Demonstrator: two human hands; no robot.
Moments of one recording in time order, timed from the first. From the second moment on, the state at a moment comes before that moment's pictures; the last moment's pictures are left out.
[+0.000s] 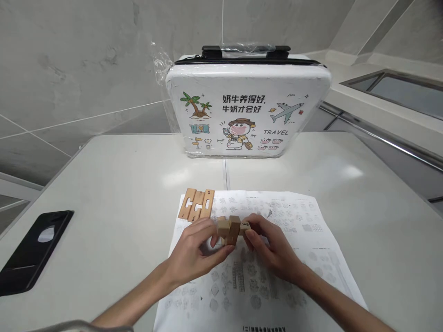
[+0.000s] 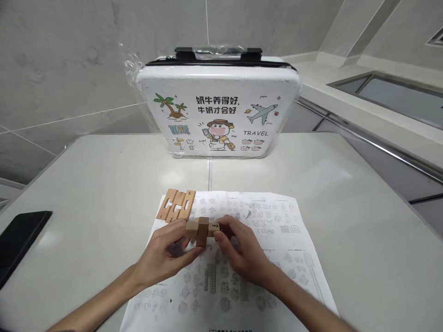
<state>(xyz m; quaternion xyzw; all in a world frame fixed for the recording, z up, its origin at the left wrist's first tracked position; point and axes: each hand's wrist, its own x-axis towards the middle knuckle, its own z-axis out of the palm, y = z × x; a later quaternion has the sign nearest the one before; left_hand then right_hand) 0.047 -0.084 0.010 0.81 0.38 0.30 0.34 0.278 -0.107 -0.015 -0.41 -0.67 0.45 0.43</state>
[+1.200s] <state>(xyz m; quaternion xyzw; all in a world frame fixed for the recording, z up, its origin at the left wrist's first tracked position) 0.041 -0.084 0.001 0.84 0.50 0.17 0.15 0.277 -0.105 -0.031 -0.46 -0.83 0.07 0.30</state>
